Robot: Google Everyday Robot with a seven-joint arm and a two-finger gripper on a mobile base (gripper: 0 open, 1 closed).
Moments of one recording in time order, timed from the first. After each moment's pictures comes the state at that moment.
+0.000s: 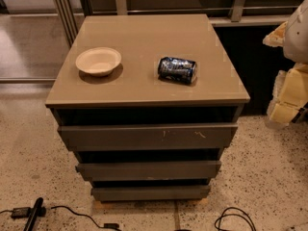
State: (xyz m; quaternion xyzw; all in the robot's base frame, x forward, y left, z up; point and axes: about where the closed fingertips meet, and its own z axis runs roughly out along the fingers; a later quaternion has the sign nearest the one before) arm 0.438 -0.217 0.976 -0.60 0.78 -0.03 0.16
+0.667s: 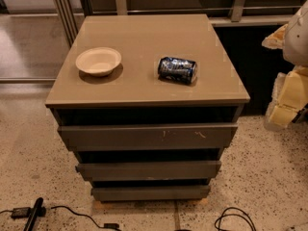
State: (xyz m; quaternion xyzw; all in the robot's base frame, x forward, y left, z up) arm 0.438 -0.216 0.972 -0.60 0.78 -0.03 0.17
